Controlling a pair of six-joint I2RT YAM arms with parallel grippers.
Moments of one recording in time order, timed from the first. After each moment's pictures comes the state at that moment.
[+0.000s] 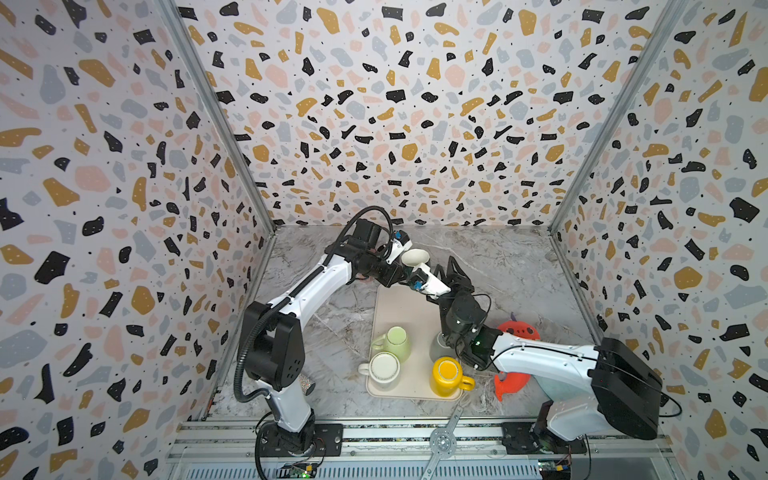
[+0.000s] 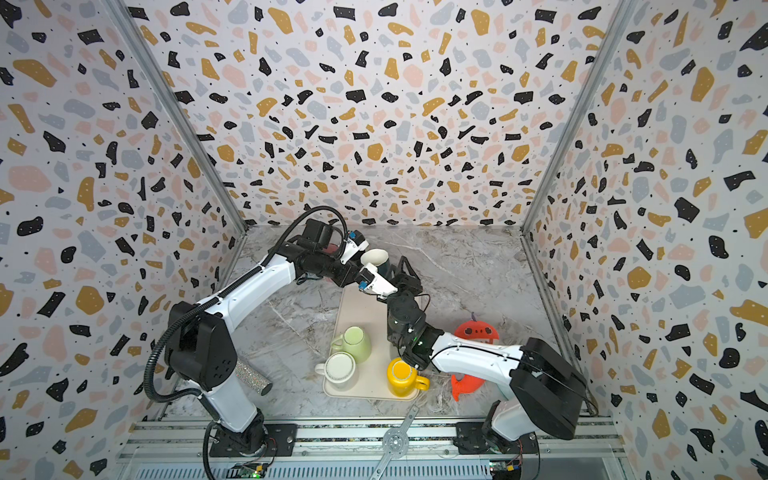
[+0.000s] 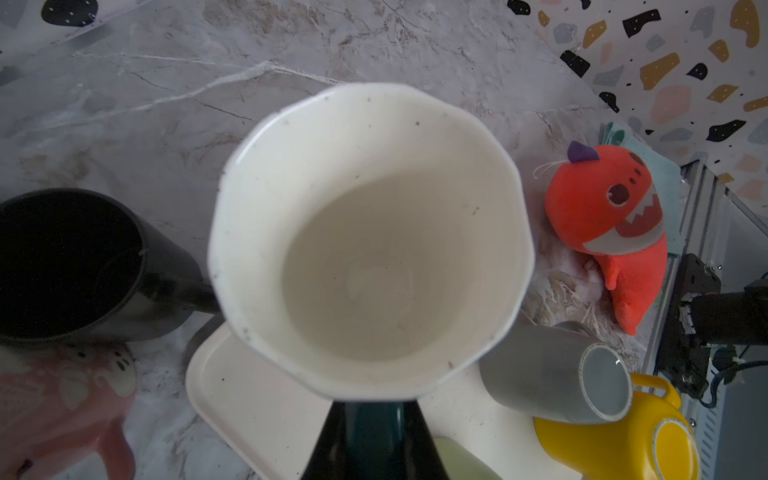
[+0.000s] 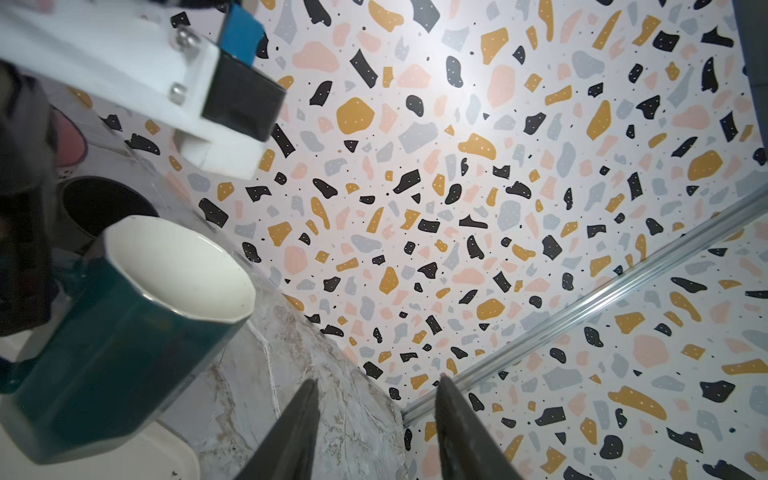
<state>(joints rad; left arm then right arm) -0.42 1.75 1.51 -0.66 0.53 0.20 1.00 1.41 0.80 0.76 0.94 -0.95</state>
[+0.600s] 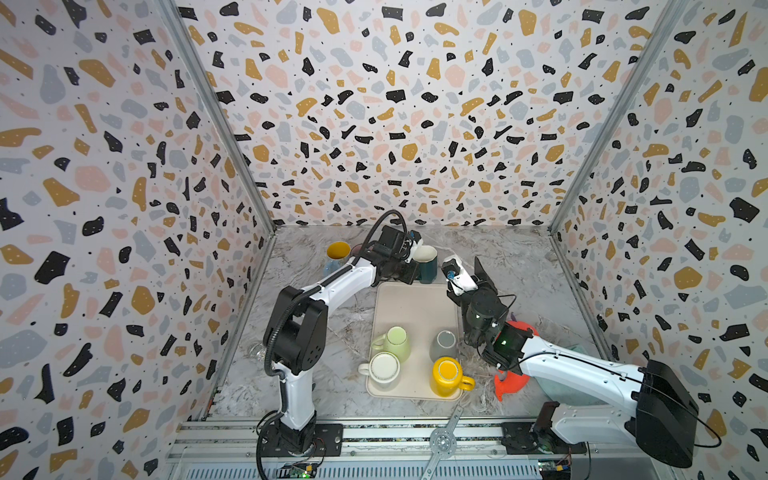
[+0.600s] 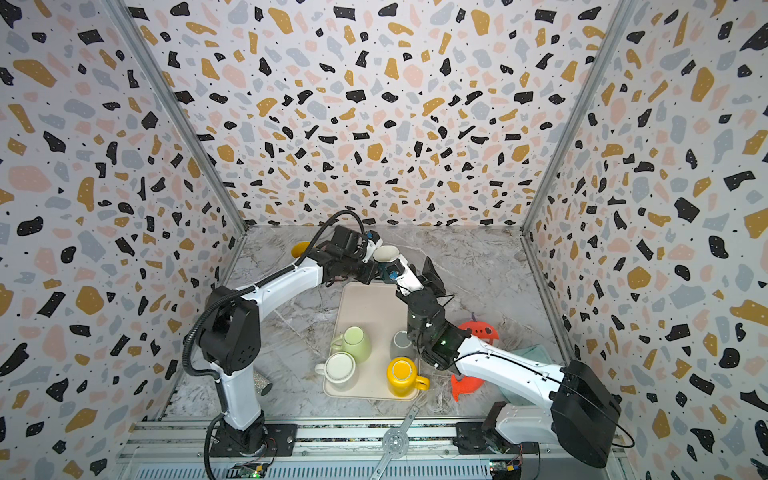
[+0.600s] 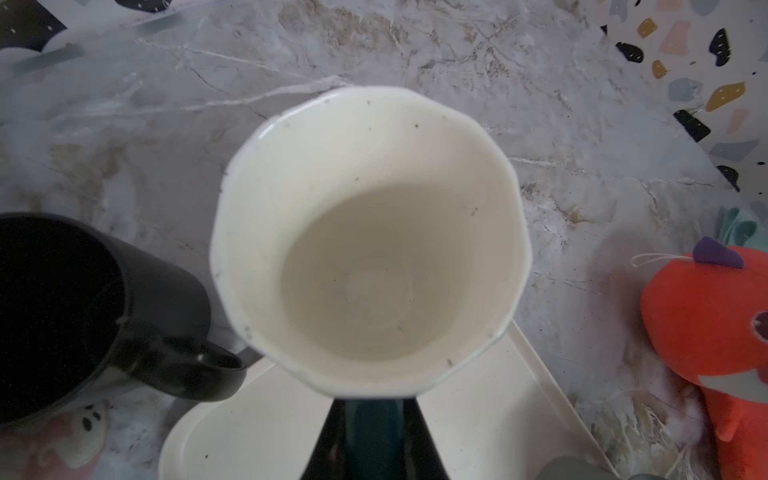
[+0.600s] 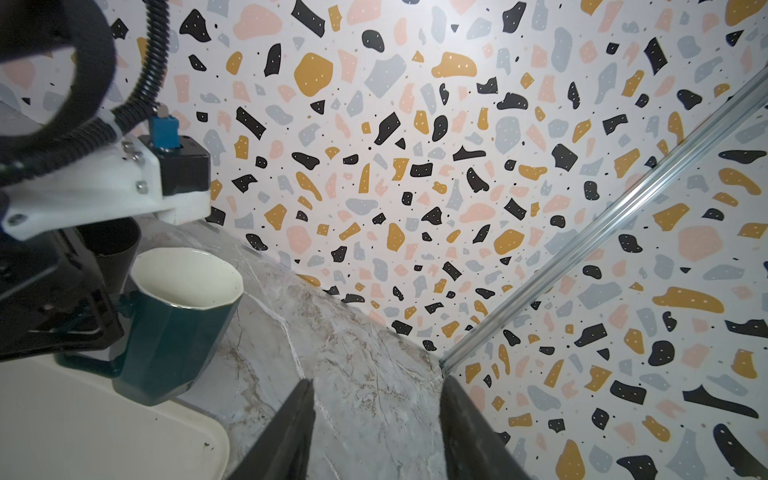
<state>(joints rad) -0.54 1.93 1.54 -0.46 0.27 -0.04 0.93 1.24 0.76 0.49 0.93 -0.63</state>
